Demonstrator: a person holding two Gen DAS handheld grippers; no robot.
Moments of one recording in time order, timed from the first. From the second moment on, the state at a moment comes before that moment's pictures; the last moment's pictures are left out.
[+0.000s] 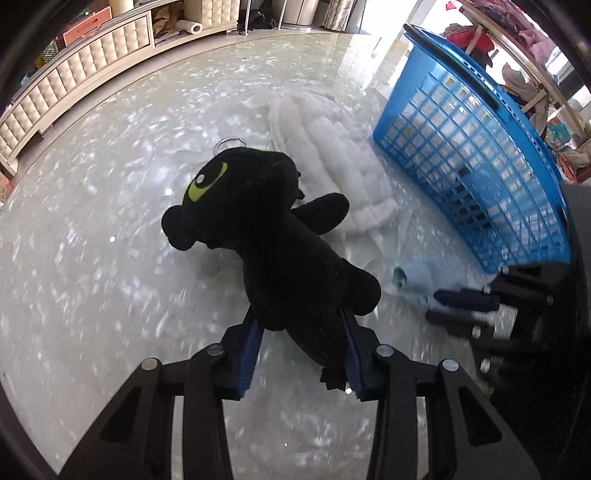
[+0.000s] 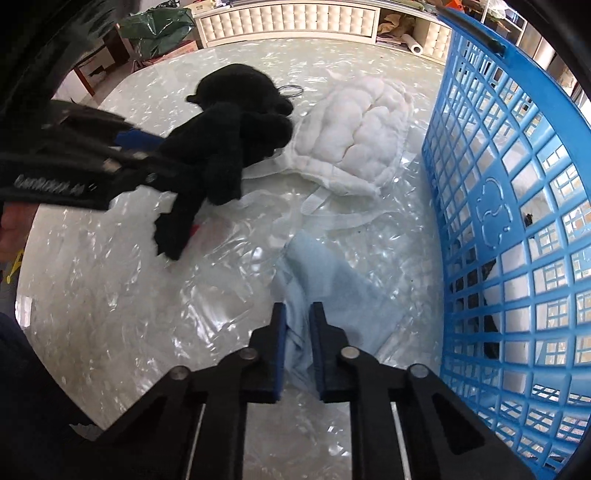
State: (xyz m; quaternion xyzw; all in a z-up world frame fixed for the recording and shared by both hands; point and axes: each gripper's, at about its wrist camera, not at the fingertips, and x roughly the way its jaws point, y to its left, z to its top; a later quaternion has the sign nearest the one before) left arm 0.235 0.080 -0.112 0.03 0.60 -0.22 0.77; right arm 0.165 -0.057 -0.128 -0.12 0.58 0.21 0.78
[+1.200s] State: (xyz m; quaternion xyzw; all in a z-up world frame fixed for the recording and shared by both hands) left arm 0.090 0.059 0.004 0.02 0.53 -0.21 0.82; right arm 0.117 -0.110 0.008 -0.11 0.48 0.28 0.82
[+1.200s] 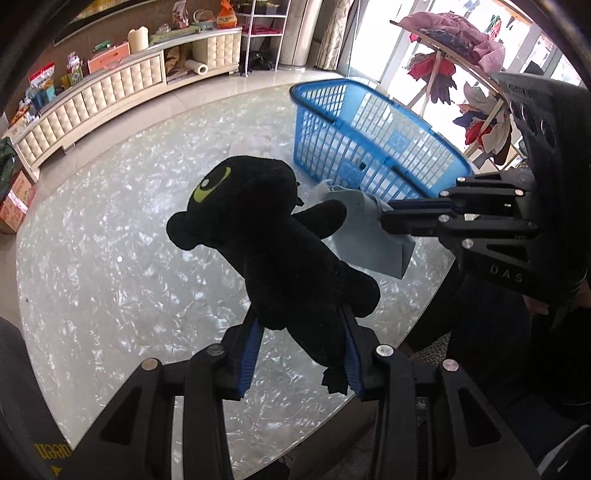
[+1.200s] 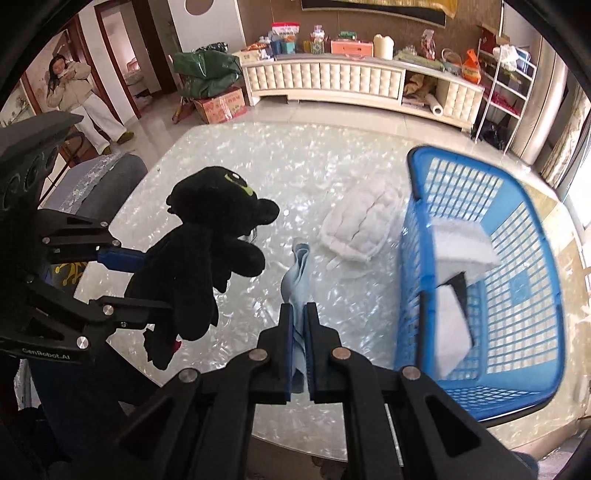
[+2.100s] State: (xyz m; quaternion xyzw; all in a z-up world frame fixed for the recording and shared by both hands) left arm 0.127 -0.019 0.044 0.04 0.49 -0.26 0.83; right arm 0.149 -0.201 0.031 -0.08 0.47 0.25 0.85
